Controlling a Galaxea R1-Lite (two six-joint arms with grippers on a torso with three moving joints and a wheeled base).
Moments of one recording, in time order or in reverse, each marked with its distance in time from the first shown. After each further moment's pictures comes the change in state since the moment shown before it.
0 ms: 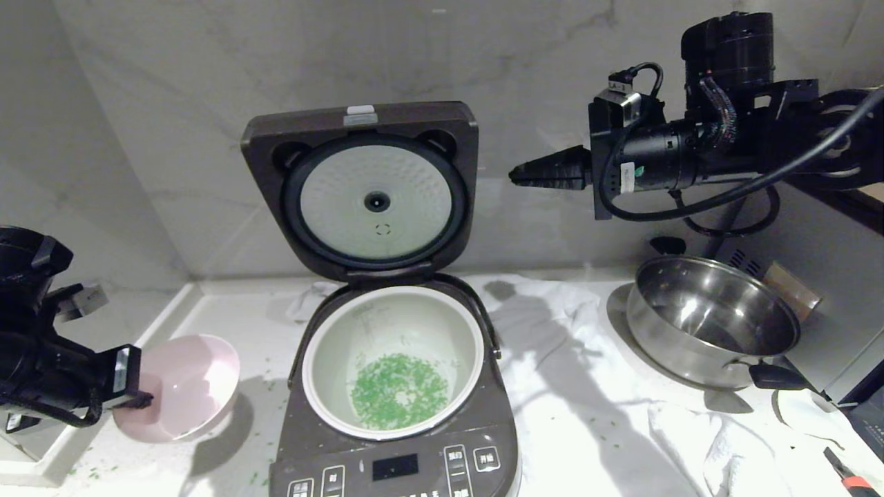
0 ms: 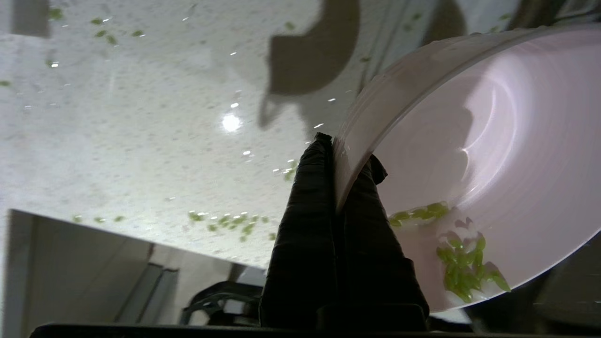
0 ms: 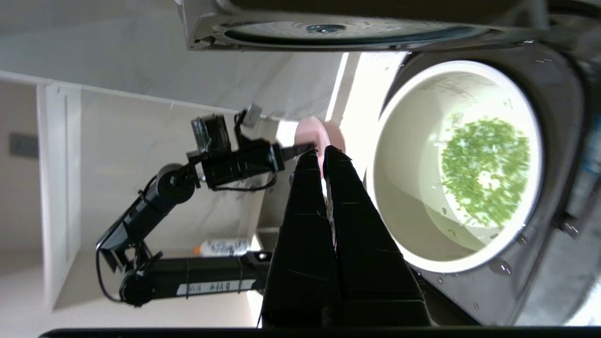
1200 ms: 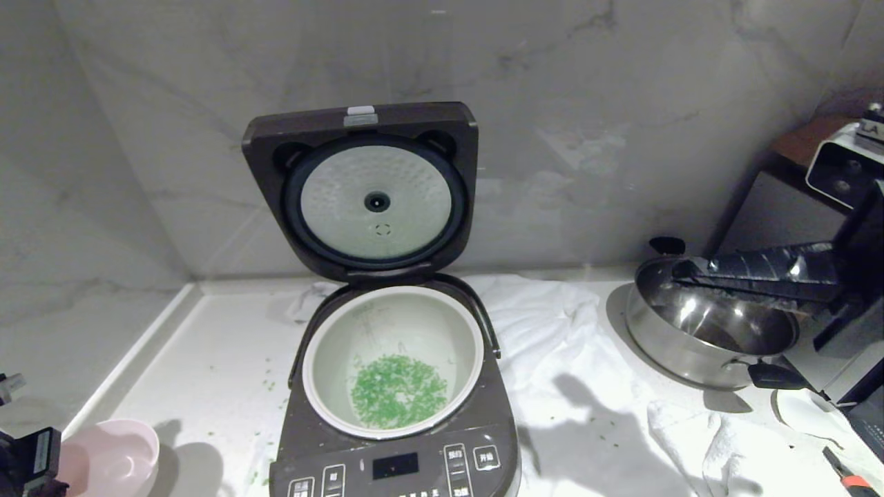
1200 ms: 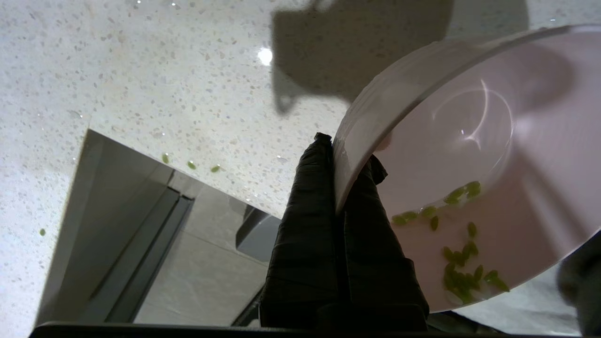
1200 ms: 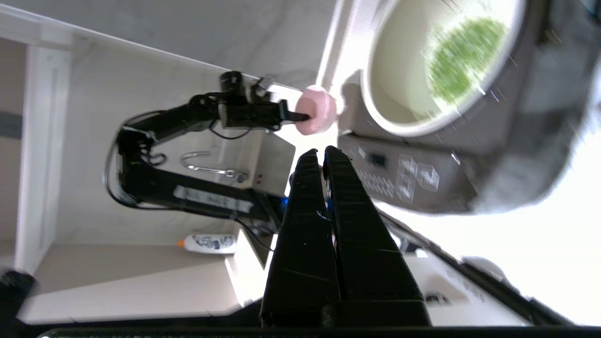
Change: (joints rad) left arm 0.433 0.136 0.192 -0.128 0.001 0.252; right arm 0.000 -0.666 0.685 -0.043 -0.103 -0.006
